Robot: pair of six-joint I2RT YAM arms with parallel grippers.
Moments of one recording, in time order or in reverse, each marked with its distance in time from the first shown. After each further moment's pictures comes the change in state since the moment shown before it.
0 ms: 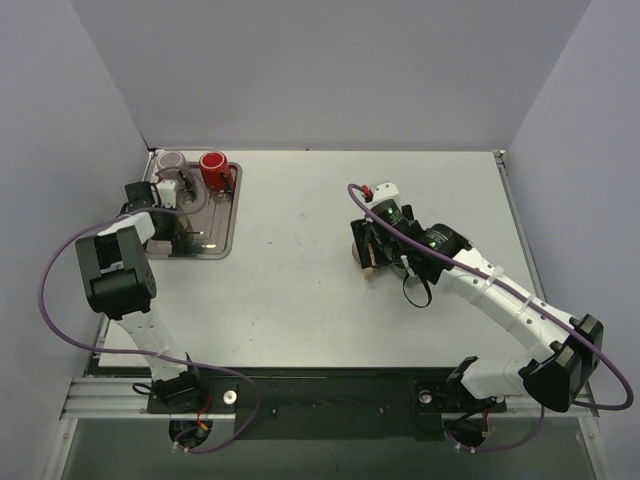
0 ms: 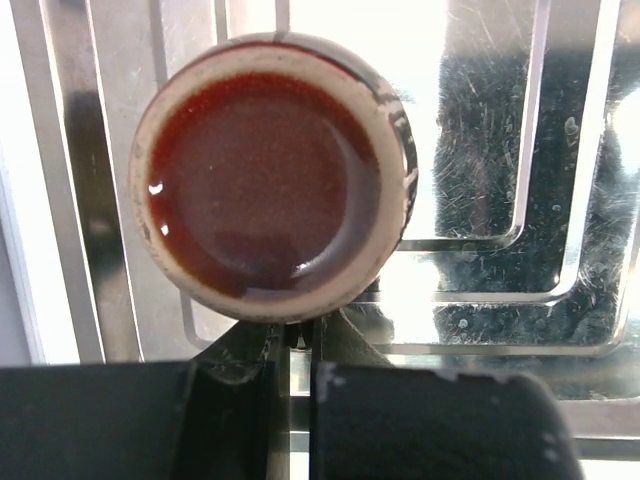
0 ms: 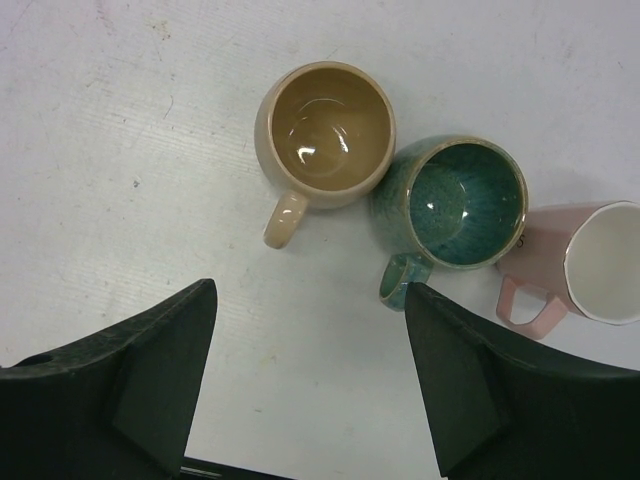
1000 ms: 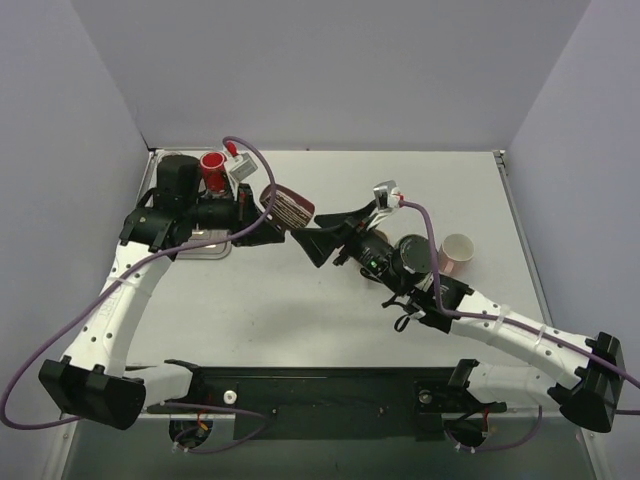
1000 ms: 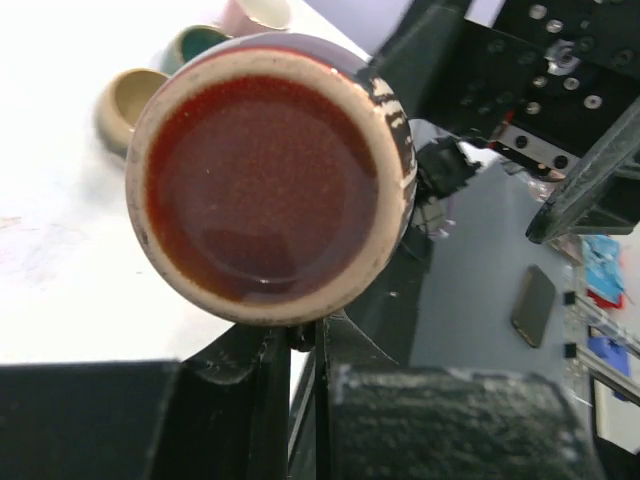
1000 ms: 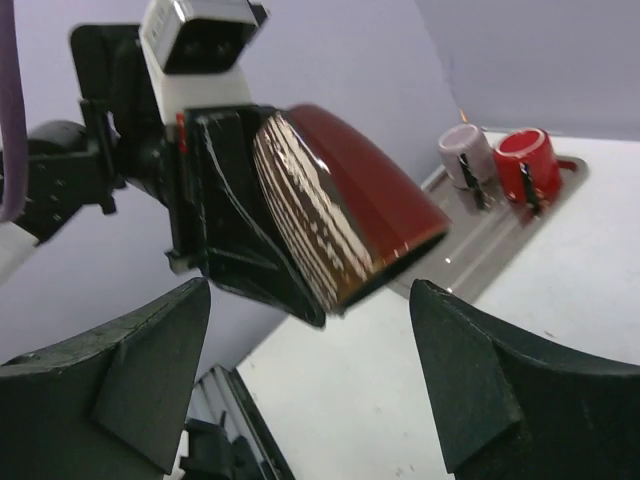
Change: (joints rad) left arm -0.521 -0.687 0.140 -0.481 0.907 -0.313; right arm 0.213 -0.235 -0.361 1.150 -0.286 0.252
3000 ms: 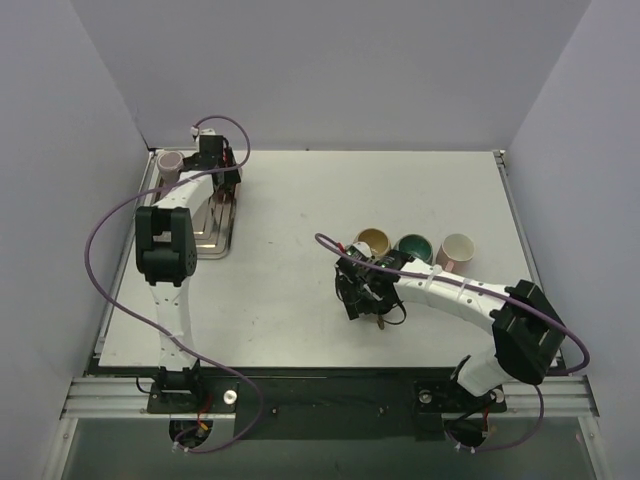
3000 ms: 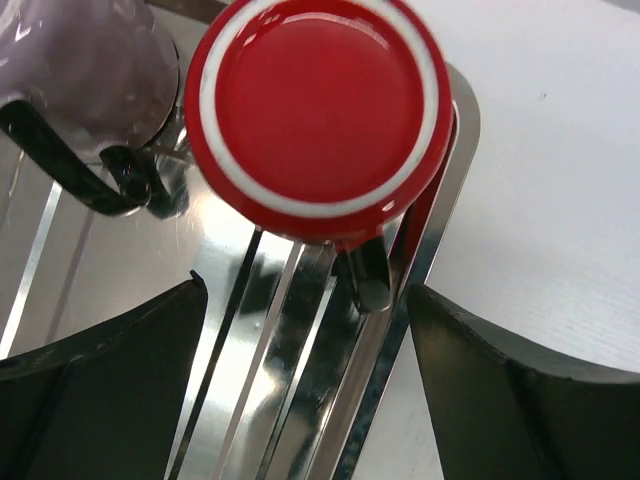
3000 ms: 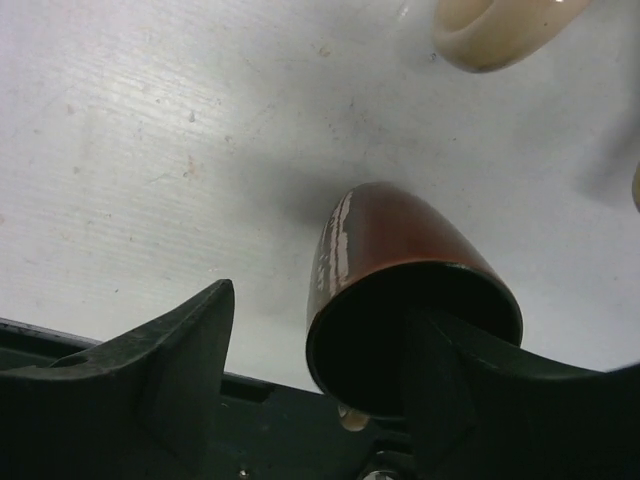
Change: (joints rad) left arm 0.161 0.992 0.420 0.409 -1.344 -0.257; right arm -0.111 0.427 0.100 -1.122 0.045 -0.045
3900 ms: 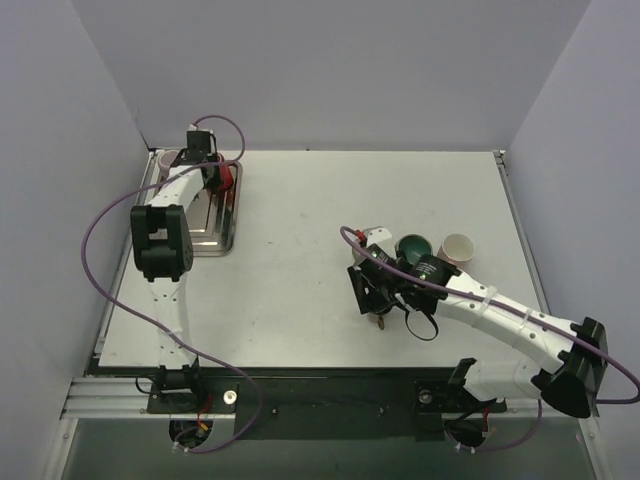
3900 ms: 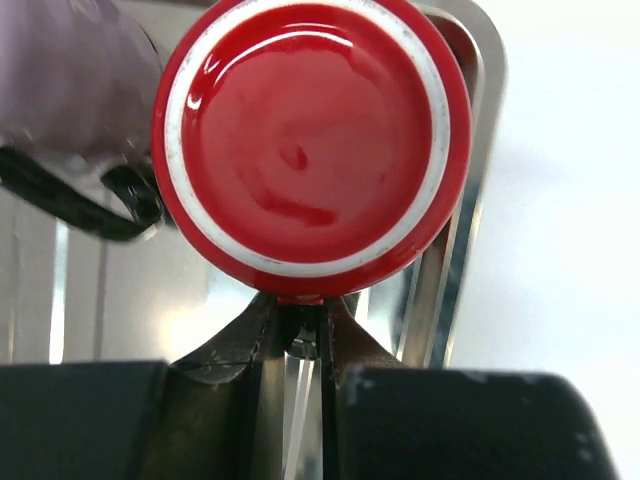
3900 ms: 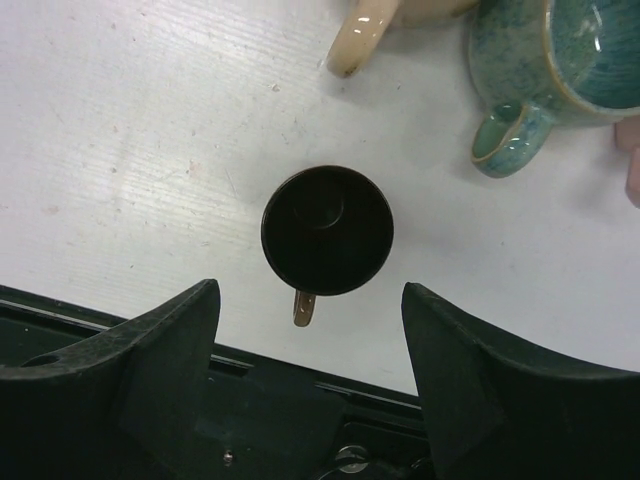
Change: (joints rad) left arm 0.050 0.126 0.204 -0.136 0.119 0.160; right arm 0.079 -0.248 0.078 -0.163 0.194 0.026
